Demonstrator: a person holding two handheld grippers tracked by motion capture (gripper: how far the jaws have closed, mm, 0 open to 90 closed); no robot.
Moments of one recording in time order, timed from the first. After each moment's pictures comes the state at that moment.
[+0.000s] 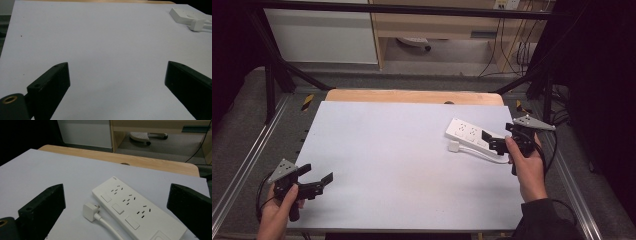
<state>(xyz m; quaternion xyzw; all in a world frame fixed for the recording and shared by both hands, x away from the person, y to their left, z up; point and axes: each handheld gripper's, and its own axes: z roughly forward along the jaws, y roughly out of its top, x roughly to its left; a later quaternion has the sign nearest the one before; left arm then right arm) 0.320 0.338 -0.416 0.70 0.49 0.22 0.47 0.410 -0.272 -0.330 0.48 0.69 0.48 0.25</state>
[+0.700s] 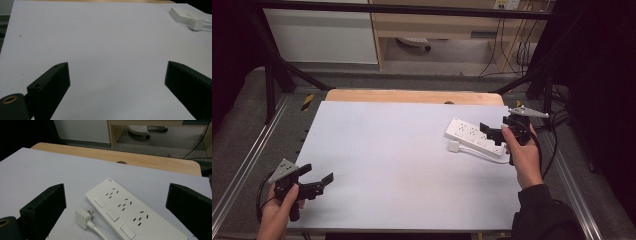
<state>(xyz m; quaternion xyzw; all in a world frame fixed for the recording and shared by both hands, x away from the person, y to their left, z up) 0.320 0.338 -0.416 0.70 0.49 0.22 0.47 0.444 -0.273 -0.332 0.50 0.69 0.46 0.23</state>
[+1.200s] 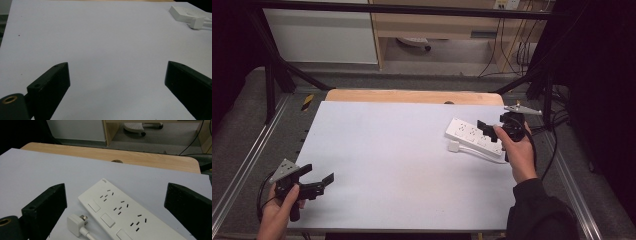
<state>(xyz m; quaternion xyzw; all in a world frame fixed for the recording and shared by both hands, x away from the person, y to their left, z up) 0.320 0.336 -0.417 0.71 0.49 0.22 0.47 0.463 -0.268 -0.344 0.52 0.69 0.45 0.24</state>
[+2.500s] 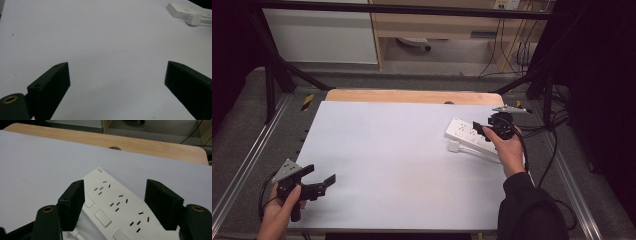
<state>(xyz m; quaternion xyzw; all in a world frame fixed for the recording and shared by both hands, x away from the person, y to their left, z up) 0.321 0.333 -0.418 0.71 0.48 0.21 0.46 0.487 -0.255 -0.369 0.52 0.71 0.40 0.23</state>
